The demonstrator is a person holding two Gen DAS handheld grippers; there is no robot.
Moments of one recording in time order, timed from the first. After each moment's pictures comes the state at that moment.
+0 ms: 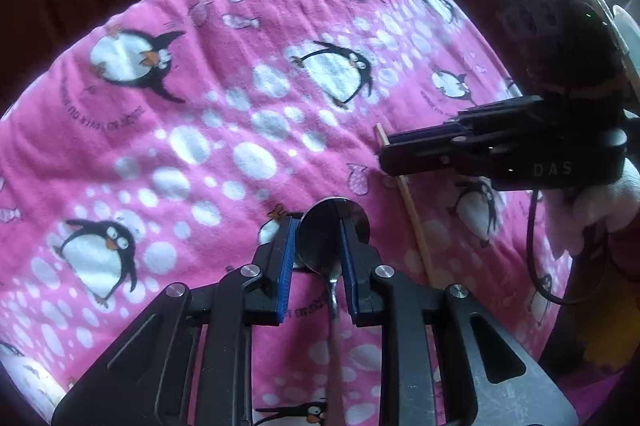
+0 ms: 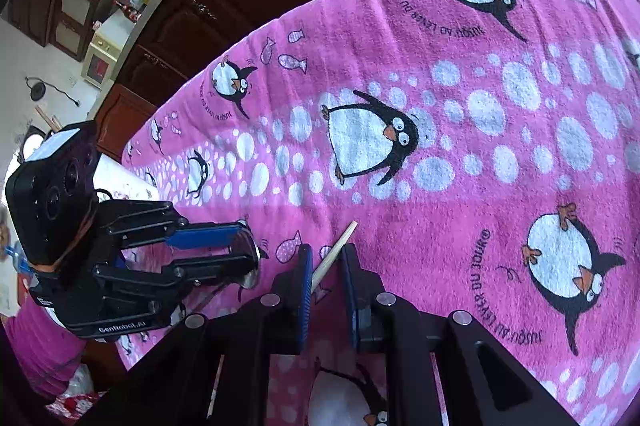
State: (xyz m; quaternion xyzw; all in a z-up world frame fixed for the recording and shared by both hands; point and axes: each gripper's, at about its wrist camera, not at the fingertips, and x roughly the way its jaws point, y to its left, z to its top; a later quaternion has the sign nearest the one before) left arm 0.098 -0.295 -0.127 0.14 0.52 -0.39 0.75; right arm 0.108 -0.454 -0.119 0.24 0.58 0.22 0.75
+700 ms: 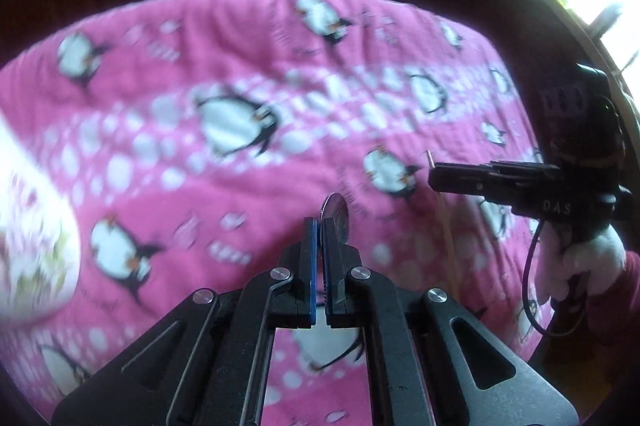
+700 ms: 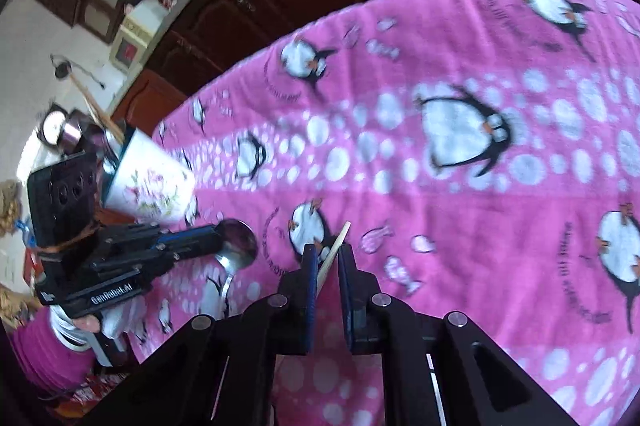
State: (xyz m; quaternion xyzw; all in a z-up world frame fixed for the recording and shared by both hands) left arm 0.074 -0.185 -0.107 -0.01 0.53 -0.26 0.81; right arm 0.091 -0.405 -0.105 0.20 0.57 0.27 0.75
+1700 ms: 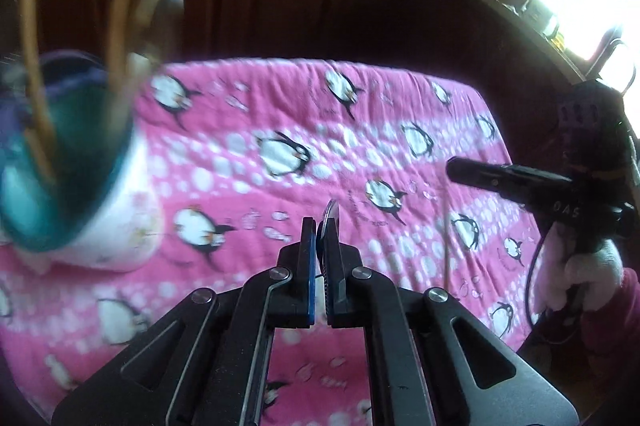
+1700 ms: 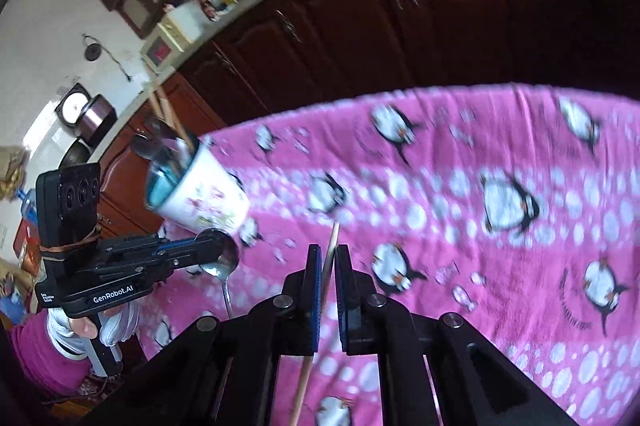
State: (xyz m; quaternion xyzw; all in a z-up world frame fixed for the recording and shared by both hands) left arm 0.022 -0.135 -0.039 -0.03 0.45 -0.22 0.87; right arm 0.073 -0.372 -0.007 0.17 0.48 0.29 0.81
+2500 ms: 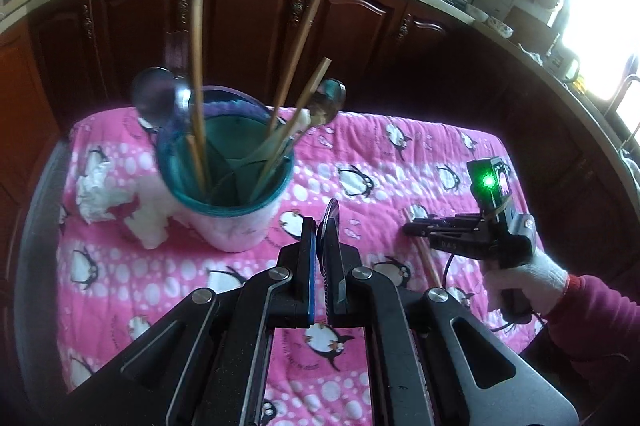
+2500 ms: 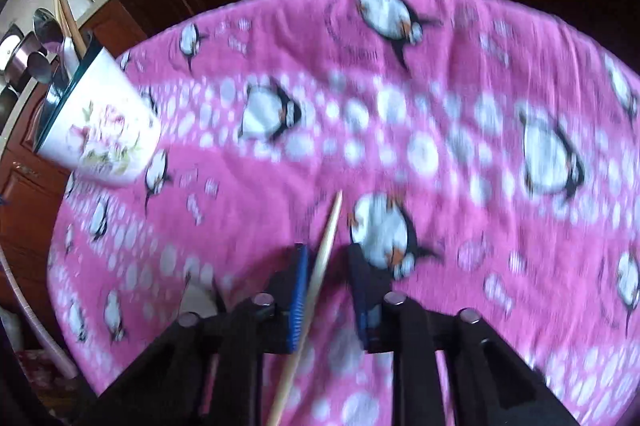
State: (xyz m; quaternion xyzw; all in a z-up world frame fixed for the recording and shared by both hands) left arm -0.030 -0.046 0.013 -0.06 0.40 -0.14 0.91; right arm 0.107 -0.299 -0.101 0.04 0.60 0.21 0.77
